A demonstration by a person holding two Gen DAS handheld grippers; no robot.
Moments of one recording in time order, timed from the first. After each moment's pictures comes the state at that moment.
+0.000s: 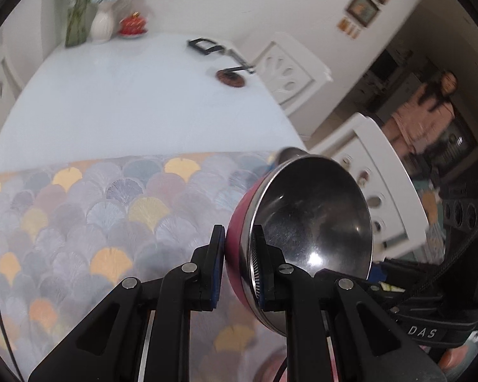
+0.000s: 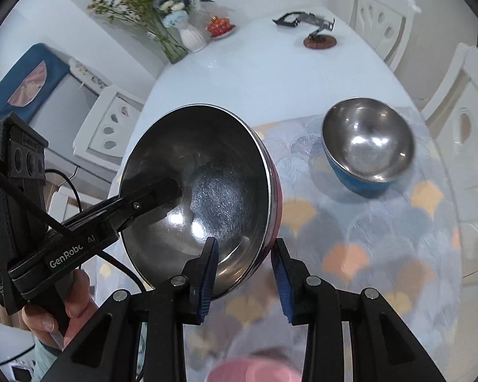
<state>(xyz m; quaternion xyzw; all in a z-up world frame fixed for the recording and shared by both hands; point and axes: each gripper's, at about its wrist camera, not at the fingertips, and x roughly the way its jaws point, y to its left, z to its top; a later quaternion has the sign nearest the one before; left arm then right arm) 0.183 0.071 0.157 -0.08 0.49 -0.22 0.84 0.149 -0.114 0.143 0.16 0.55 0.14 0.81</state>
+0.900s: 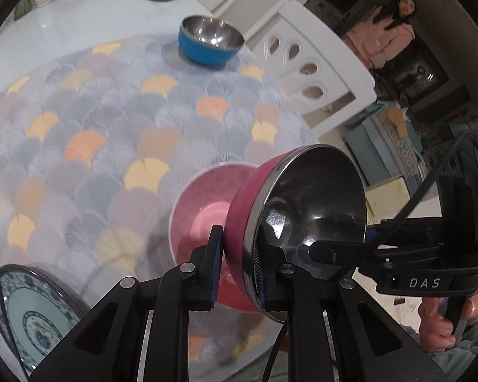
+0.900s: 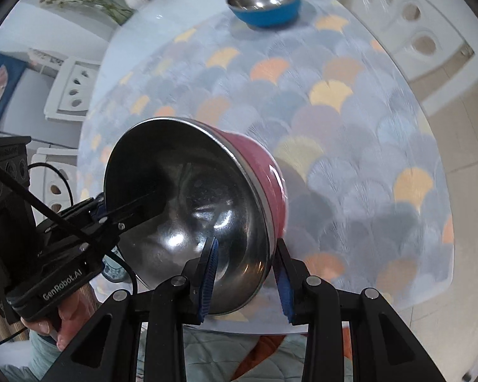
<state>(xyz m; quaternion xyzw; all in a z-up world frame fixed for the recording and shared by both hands) 0.018 0.030 0.112 -0.02 0.59 -0.32 0.74 -0.038 -0.141 0.104 0.21 0.66 0.05 0.72</state>
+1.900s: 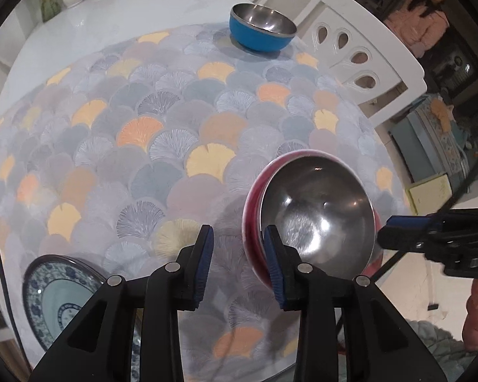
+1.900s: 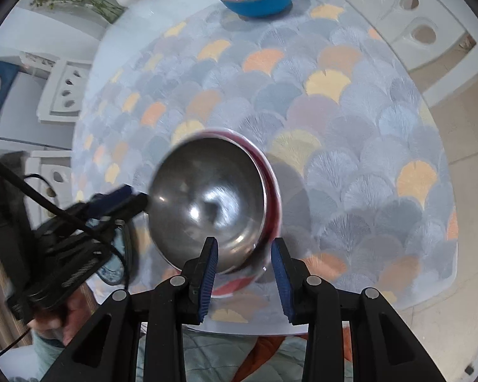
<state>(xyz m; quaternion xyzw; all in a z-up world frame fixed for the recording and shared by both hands) 0.031 0.055 0.097 0.04 0.60 -0.24 0.76 -0.032 -0.142 0.102 0.22 0.66 0.05 0.72</state>
